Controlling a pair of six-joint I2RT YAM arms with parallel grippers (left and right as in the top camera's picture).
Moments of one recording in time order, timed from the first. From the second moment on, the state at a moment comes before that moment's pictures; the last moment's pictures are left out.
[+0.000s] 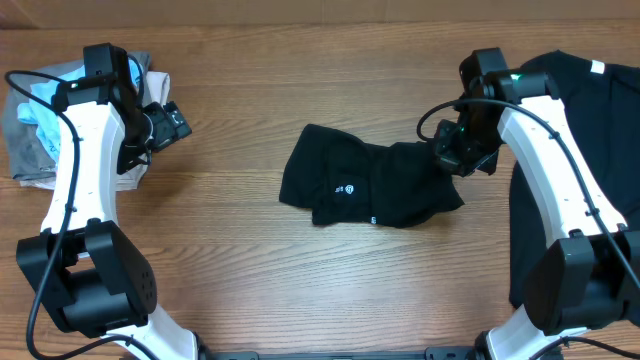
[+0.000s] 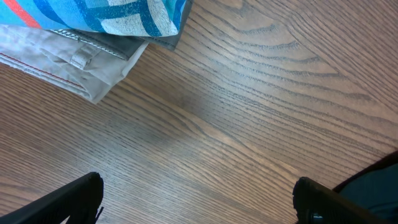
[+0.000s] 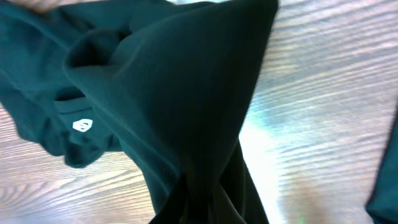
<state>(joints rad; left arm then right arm) 0.20 1.85 1.61 -1.10 0.03 -0.38 0.12 1.80 1.61 -1.37 -0.16 0.41</state>
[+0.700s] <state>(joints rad) 0.20 1.85 1.61 -1.10 0.03 -0.38 0.20 1.80 1.61 -1.37 -0.11 0.54</state>
